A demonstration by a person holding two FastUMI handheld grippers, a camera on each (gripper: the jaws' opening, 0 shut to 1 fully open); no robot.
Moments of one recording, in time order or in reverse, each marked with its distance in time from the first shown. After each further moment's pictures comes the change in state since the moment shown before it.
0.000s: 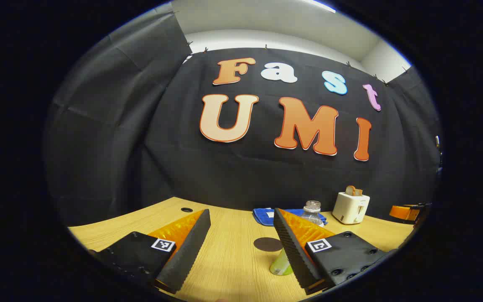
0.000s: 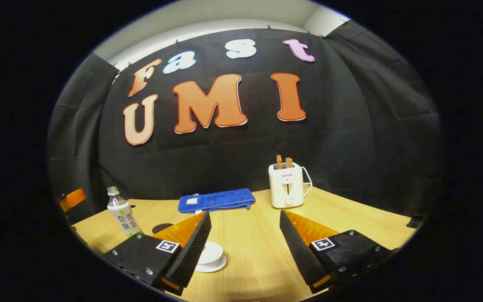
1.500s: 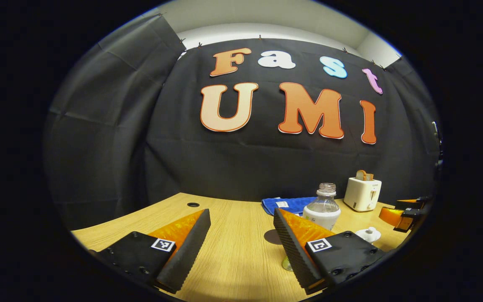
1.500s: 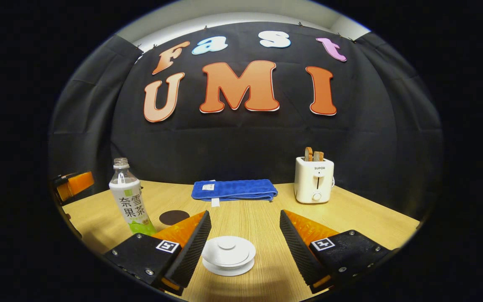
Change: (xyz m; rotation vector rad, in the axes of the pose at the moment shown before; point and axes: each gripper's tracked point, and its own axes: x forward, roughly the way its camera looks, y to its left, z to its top) left arm 0.019 0.001 -0.030 0.063 0.053 0.009; right arm 0.030 0.061 -0.049 -0.139 0.082 0.087
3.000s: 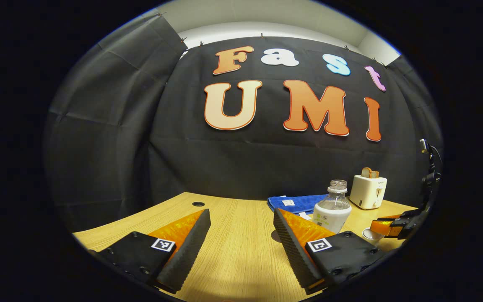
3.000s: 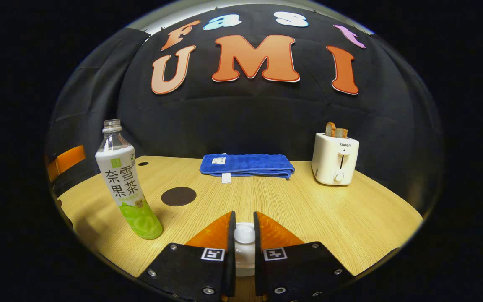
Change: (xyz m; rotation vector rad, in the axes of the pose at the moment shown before) left arm 0.005 0.013 -0.006 0.009 0.011 0.025; right arm 0.028 0.025 -0.046 -0.043 0.175 0.073
